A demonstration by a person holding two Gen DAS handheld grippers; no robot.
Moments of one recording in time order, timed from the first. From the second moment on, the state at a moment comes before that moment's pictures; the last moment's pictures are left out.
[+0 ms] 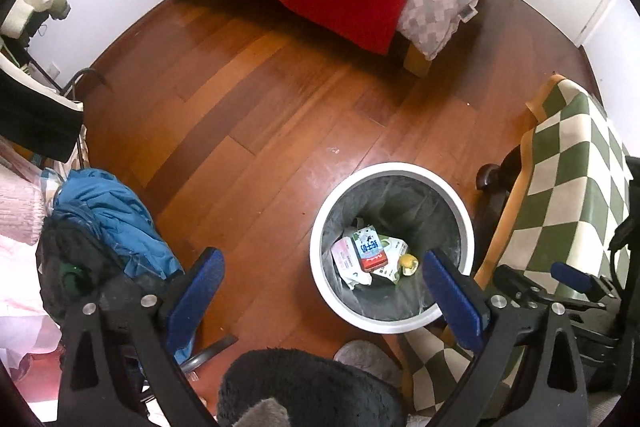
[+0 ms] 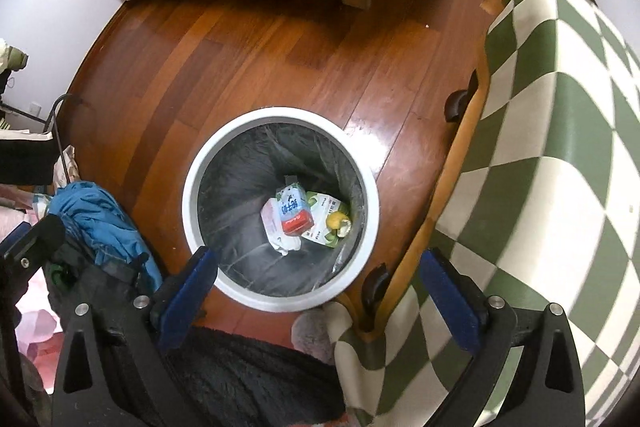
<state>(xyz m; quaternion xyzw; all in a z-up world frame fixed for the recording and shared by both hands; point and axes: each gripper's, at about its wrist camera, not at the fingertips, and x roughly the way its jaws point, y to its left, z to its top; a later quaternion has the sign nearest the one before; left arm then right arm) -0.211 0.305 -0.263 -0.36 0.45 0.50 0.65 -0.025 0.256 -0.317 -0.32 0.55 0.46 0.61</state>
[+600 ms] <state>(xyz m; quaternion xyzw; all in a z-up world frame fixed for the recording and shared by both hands) -0.217 0.242 -0.178 -0.32 0.40 0.50 0.69 -0.033 0.178 -0.200 -0.27 0.50 0.51 0.65</state>
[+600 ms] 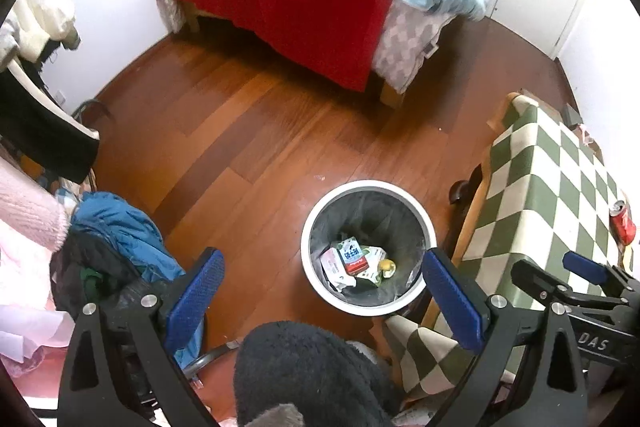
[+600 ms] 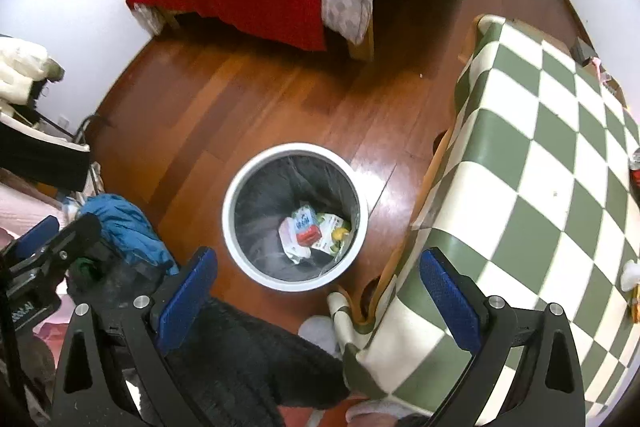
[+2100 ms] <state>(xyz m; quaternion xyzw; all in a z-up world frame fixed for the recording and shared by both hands) 0.207 0.052 -0.267 -0.18 0.54 0.27 0.77 0.397 -0.167 -0.276 0.07 0.59 0.15 0.79</state>
